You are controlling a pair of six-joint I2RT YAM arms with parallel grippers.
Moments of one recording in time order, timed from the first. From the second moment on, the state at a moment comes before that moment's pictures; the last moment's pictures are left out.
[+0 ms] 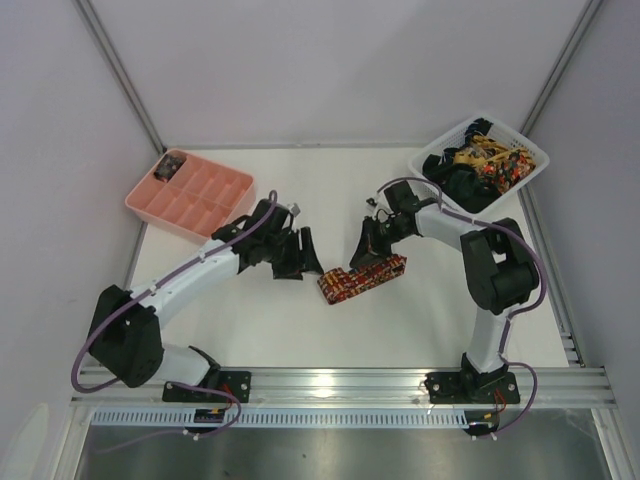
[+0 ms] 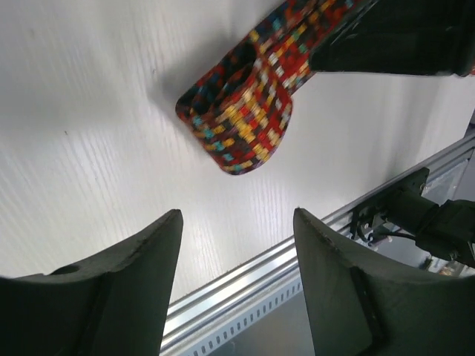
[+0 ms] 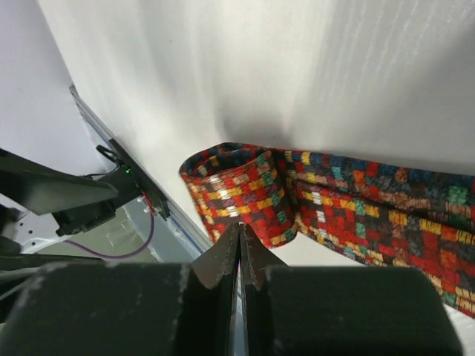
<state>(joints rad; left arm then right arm) -0.59 1.40 1.03 -0.58 0.29 -0.67 0.40 1.89 1.23 -0.49 -0.77 0.50</state>
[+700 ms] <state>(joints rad) -0.59 1.46 0.68 -0.12 0.35 -0.99 0.42 1.92 1.05 -0.37 -0.67 0.63</state>
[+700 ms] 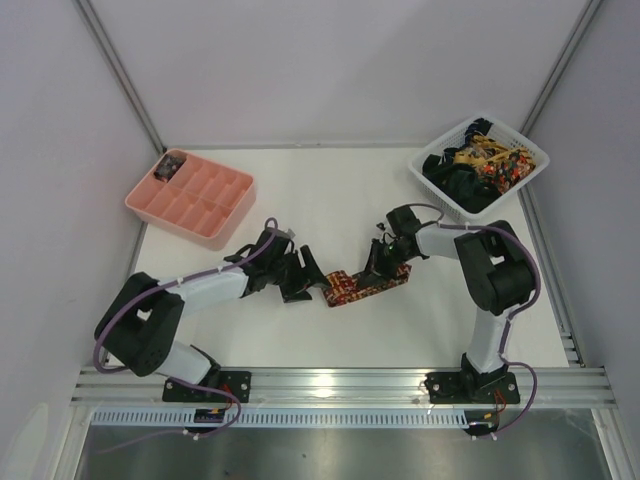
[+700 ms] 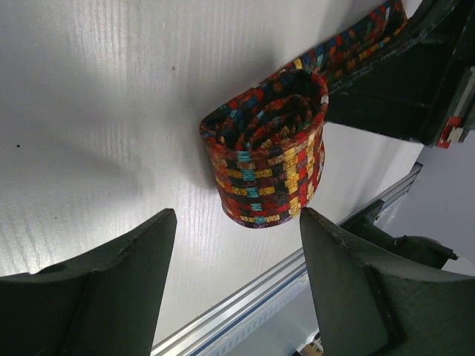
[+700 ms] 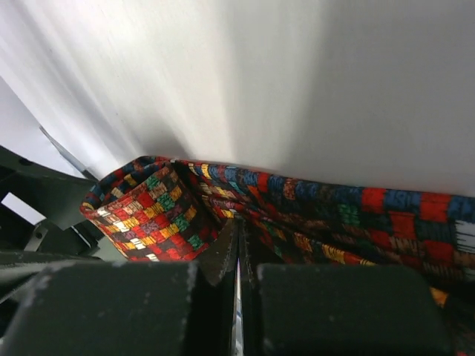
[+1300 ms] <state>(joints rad) -0.59 1.50 0.69 -0.07 0.42 -0.98 0.42 1.79 1.03 -0.38 -0.57 0.66</state>
